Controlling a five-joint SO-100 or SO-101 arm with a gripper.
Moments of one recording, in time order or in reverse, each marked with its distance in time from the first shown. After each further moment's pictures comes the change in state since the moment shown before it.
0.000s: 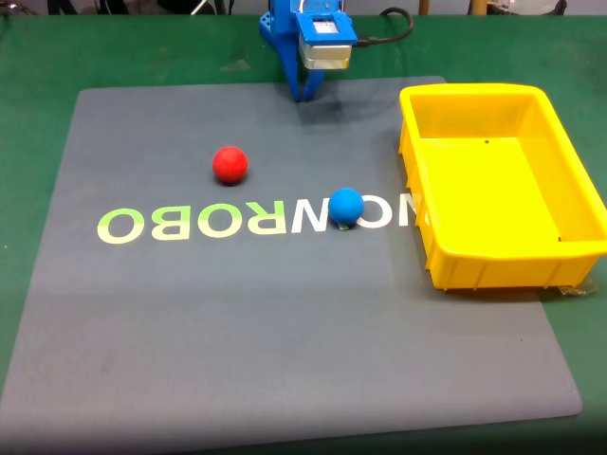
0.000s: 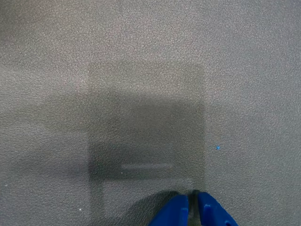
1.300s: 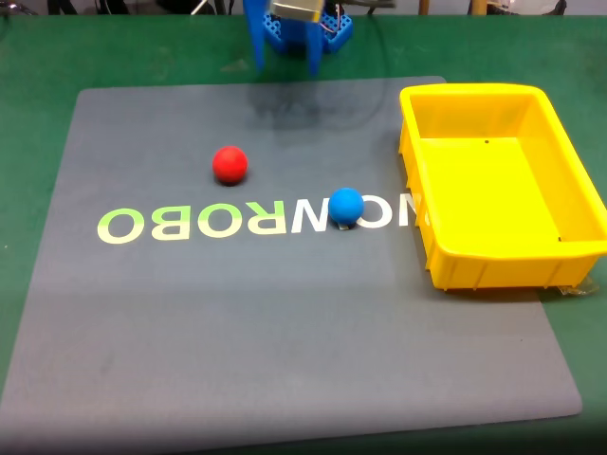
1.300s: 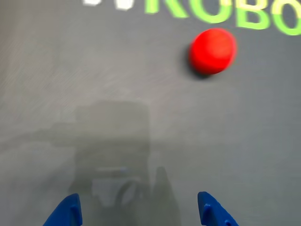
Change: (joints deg) arm 14.2 -27.1 -26.7 -12.3 -10.7
